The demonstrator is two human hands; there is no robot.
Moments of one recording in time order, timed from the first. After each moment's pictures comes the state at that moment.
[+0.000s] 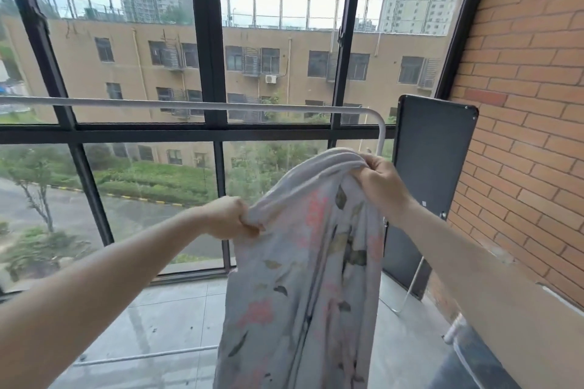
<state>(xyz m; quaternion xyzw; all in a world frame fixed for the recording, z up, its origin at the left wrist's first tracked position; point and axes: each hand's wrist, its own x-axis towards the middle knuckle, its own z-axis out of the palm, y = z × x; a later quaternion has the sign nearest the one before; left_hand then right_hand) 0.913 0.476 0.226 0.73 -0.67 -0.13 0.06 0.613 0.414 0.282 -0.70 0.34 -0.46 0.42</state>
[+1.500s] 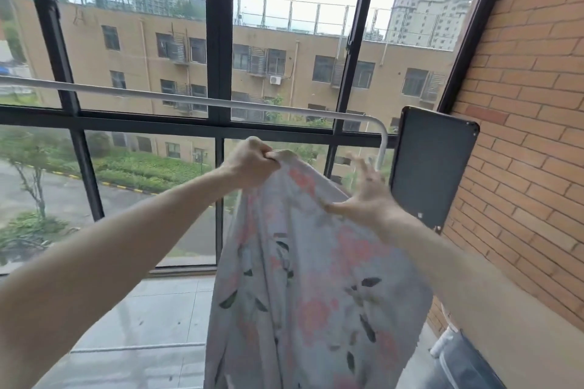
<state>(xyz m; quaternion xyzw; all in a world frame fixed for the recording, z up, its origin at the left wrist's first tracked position) 0.876 0.454 0.293 0.67 -0.62 -0.11 0.40 0.618 0.410 0.275 -0.82 0.52 -0.23 0.09</state>
